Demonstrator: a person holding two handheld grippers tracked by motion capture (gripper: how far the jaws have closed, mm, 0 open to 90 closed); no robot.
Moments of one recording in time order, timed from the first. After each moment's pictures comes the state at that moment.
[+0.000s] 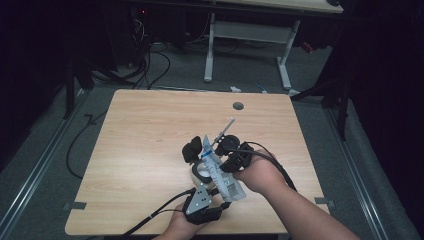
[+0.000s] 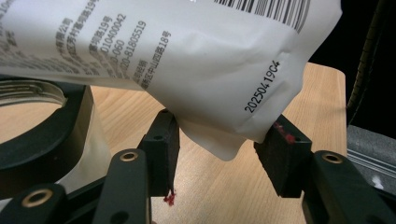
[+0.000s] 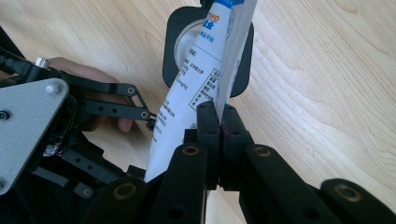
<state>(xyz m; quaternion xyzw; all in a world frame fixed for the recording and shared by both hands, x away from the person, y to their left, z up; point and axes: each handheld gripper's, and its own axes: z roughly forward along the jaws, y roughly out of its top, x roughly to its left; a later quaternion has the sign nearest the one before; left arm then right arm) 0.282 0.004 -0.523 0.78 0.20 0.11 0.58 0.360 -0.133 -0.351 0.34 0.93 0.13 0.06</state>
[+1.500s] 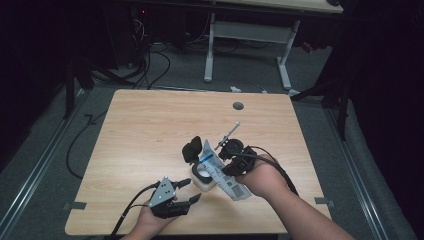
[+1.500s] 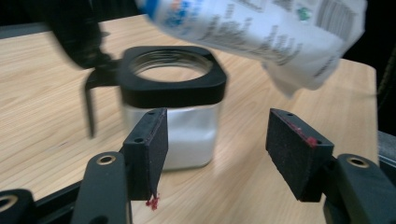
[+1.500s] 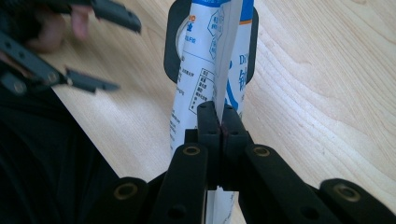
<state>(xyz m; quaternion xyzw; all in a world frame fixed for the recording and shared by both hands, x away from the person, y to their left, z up) 0.299 0.097 -0.516 0.77 0.24 0.14 0.57 0.354 -0.143 -0.361 0.34 0.93 0.14 0.05</state>
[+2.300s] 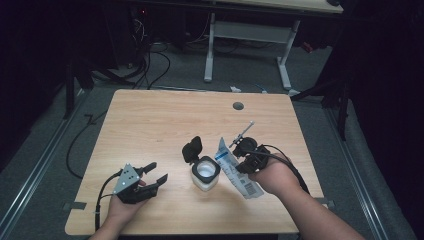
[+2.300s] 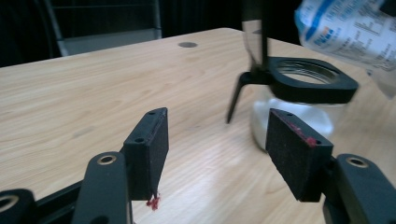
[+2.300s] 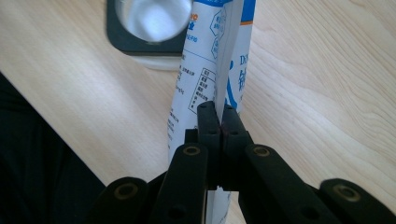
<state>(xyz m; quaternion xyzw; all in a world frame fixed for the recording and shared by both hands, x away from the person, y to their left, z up) 0.330 0.183 -0.508 0.73 0.32 0.21 0.56 0.363 -0.180 -0.369 0.38 0.92 0.12 0.06</state>
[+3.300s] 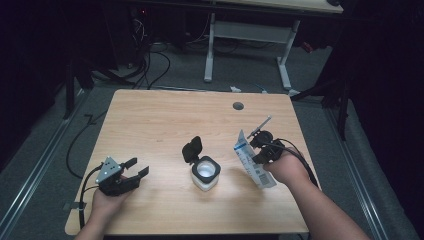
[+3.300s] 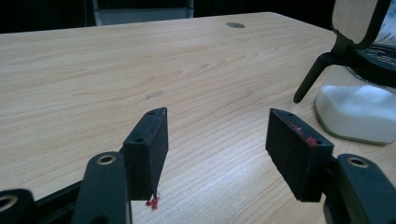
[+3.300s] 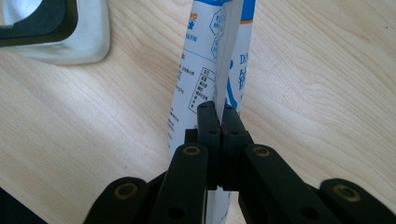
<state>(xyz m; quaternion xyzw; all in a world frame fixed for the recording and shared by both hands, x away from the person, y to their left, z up) 0.350 0.223 -0.518 0.73 0.38 0.20 0.53 0.397 -0.229 -0.394 0.43 0.89 0.10 0.09</state>
